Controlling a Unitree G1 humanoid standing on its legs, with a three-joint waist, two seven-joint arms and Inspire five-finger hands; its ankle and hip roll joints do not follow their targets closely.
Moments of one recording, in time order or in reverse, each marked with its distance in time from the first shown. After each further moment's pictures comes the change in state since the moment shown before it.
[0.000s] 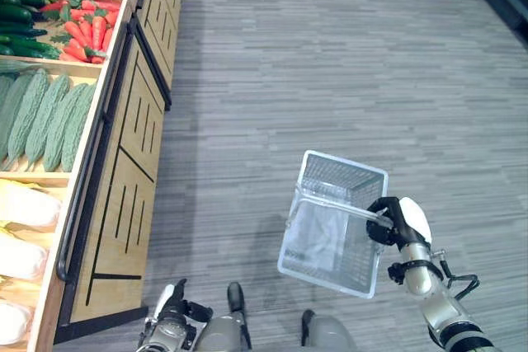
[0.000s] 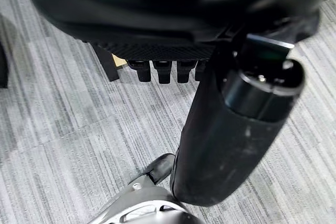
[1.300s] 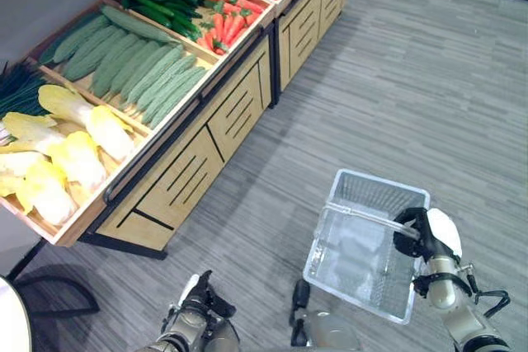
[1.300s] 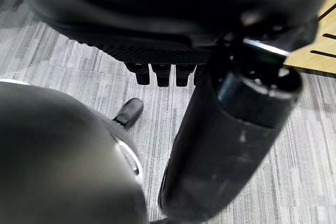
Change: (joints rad) left arm -0.043 -0.088 -0.054 0.001 0.005 0.002 -0.005; right arm 0.057 -0.082 -0.056 0.012 0.001 0.003 -0.056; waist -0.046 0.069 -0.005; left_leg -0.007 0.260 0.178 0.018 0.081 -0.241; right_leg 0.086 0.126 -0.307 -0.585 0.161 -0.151
